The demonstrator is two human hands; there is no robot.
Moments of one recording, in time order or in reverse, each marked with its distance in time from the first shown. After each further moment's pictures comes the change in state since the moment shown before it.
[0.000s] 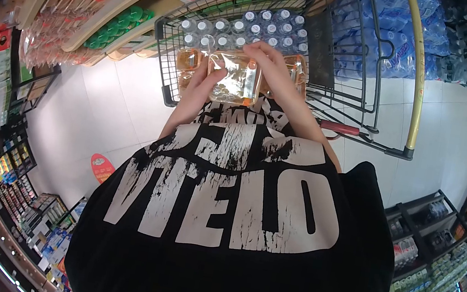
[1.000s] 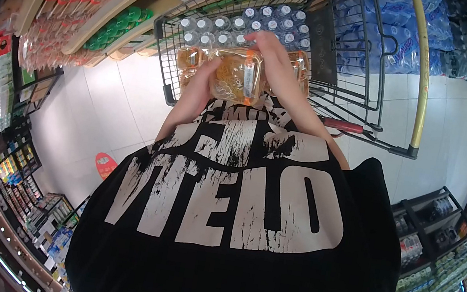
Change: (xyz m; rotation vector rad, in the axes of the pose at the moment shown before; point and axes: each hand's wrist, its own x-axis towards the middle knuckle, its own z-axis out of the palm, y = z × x) left_hand 0.013 -0.011 -0.002 0.032 0.000 -0.233; right_hand -0.011 -0.022 0.005 -0.269 0.053 -0.168
